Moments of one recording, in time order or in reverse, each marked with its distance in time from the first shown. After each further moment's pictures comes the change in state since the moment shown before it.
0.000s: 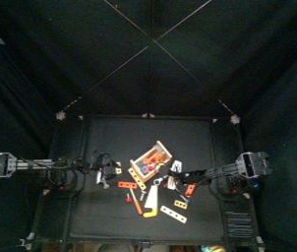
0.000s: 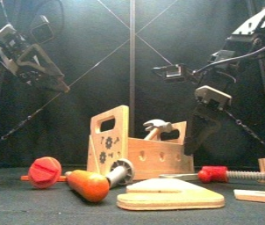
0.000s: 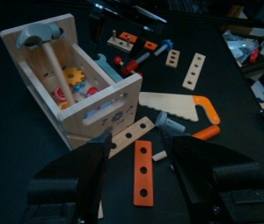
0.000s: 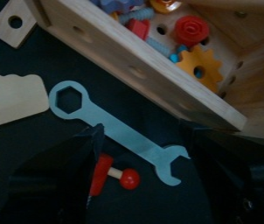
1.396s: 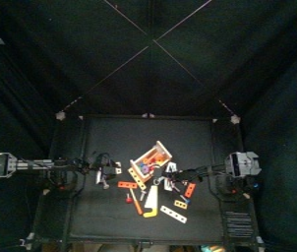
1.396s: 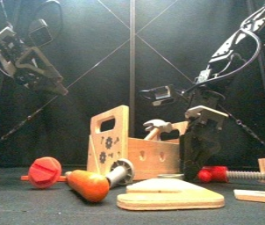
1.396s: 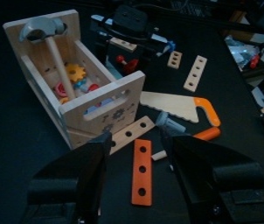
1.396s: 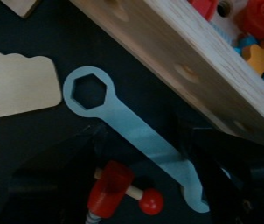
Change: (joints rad) left arm 0.000 0.000 0.026 -0.166 -0.003 0.138; right arm -0.089 0.149 -0.054 0.376 -0.110 -0.436
